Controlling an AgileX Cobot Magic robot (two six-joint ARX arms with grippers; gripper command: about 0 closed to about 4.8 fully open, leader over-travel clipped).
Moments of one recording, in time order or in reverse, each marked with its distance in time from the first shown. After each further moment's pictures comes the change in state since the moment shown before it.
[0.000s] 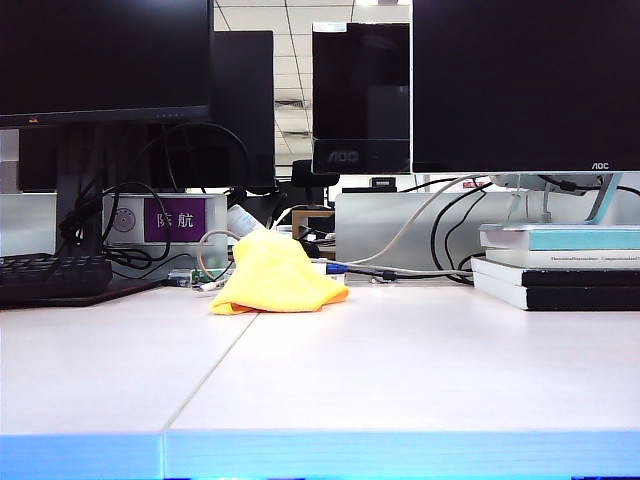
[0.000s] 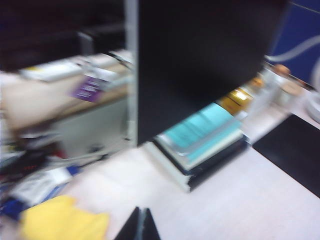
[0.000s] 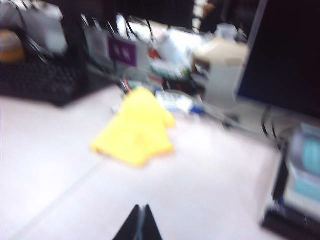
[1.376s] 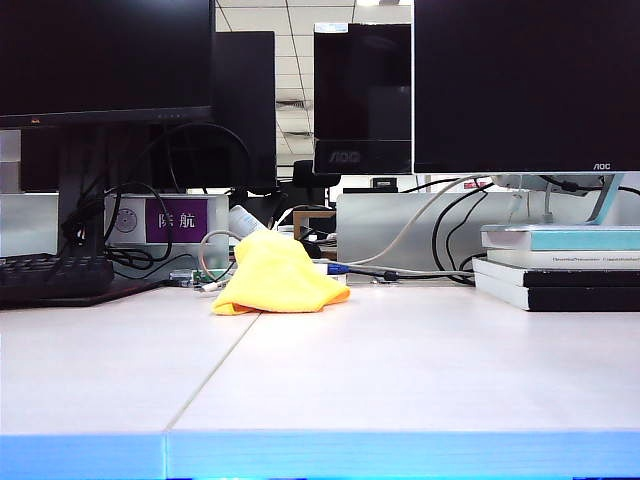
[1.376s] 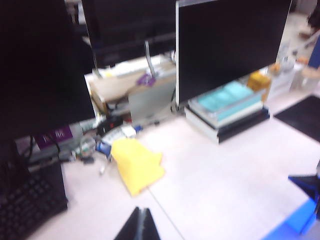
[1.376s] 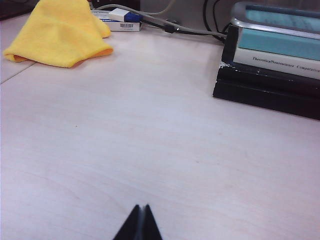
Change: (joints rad) left arm -0.043 -0.659 -0.068 -0.521 -0.201 0.097; right arm -0.002 -0.647 -0.670 -0.030 0.253 0.057
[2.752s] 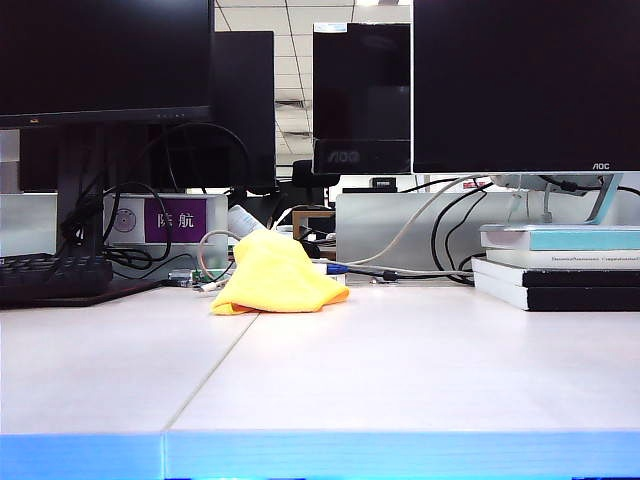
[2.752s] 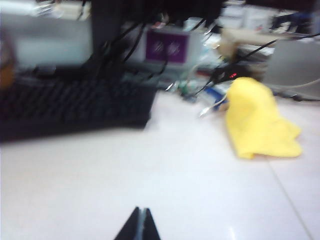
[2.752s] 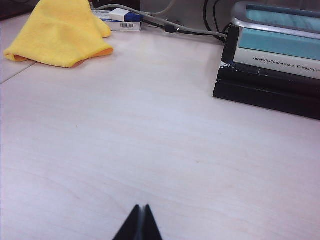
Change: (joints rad) left arm 0.713 -0.951 -1.978 1.123 0.182 -0.134; right arm -0.001 0.000 0.000 0.000 -0.001 0.000
